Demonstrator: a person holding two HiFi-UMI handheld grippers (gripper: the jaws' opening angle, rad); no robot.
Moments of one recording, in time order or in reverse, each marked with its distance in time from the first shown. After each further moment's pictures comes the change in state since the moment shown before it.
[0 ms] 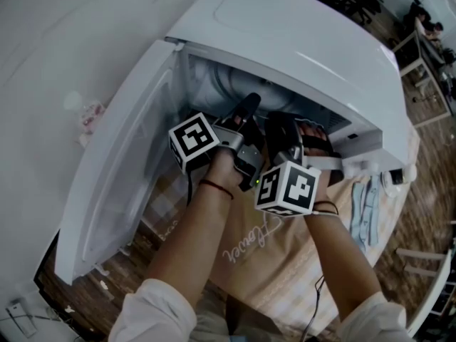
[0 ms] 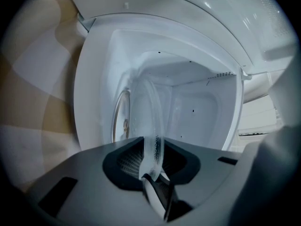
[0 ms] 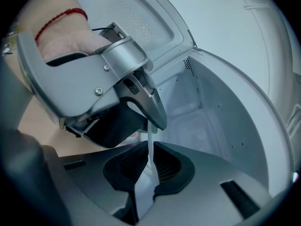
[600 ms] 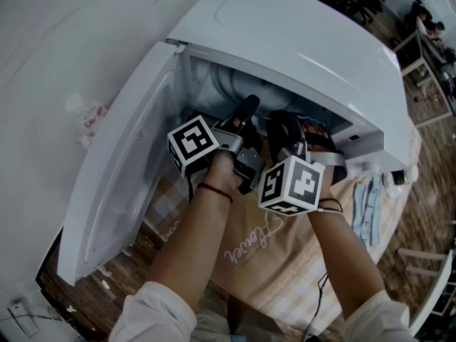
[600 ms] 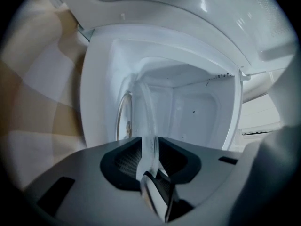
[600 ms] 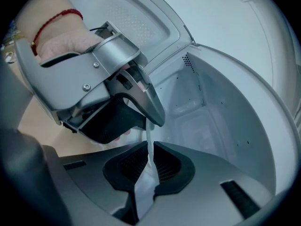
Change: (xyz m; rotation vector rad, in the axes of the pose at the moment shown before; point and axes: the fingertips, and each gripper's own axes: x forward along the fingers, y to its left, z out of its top) left arm -0.006 0.001 0.004 0.009 -0.017 0.025; right arm 0.003 0.000 0.000 0.028 0.003 0.056
